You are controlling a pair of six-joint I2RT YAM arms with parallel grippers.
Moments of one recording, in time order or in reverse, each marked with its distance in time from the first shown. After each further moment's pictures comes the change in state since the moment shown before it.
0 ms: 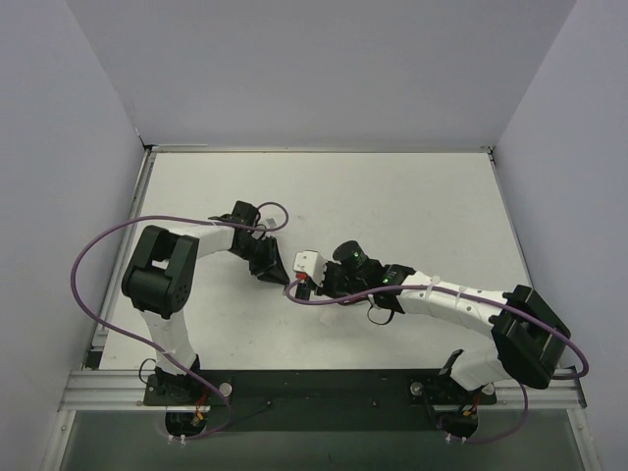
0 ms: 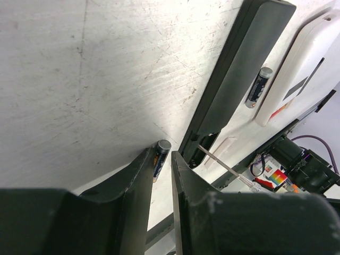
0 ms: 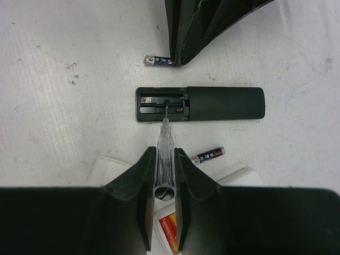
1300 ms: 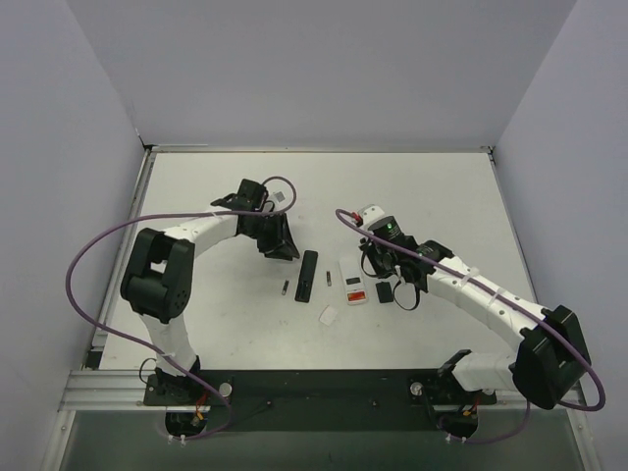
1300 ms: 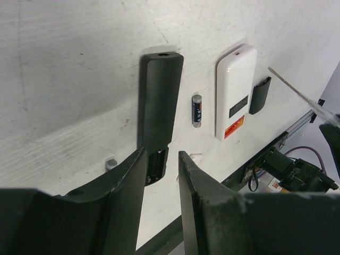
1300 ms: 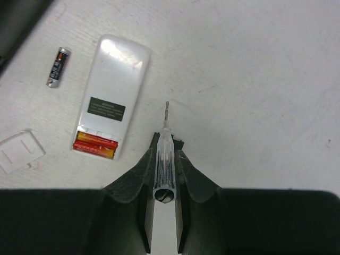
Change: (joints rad) left arm -0.030 -0.035 0.174 -0.029 -0.056 0.003; right arm -0.225 -0.136 0.124 -0.449 0.426 0.478
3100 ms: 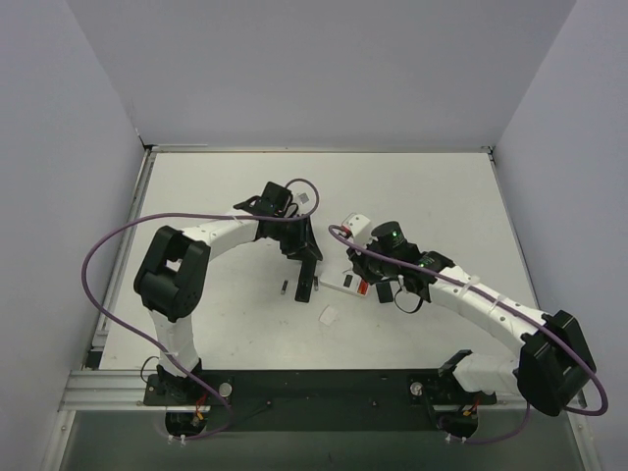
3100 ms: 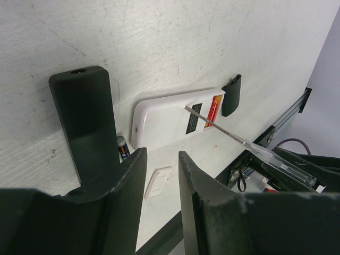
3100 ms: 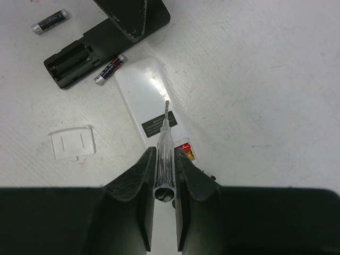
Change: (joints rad) left arm -0.145 0.051 0.044 0.107 0.007 -0.103; right arm -0.023 -0.026 -0.121 0.234 -0.313 -0.165
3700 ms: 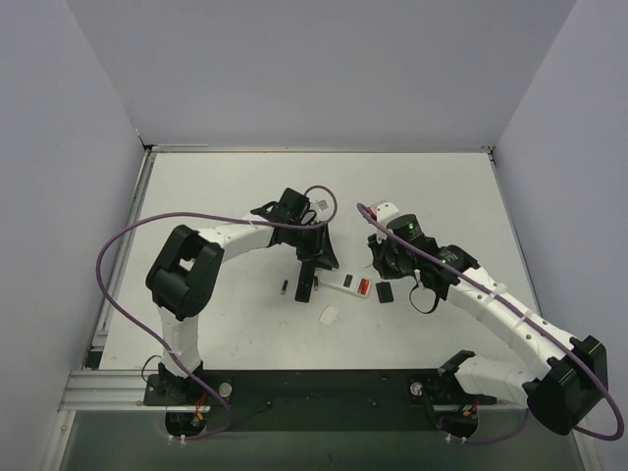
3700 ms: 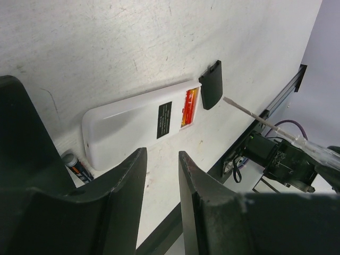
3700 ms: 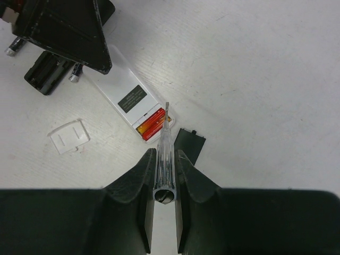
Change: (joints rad) left arm -0.090 0.043 0.023 0.060 0.042 -0.029; right arm -0.035 -0.113 0.108 -0.269 0.165 0.197
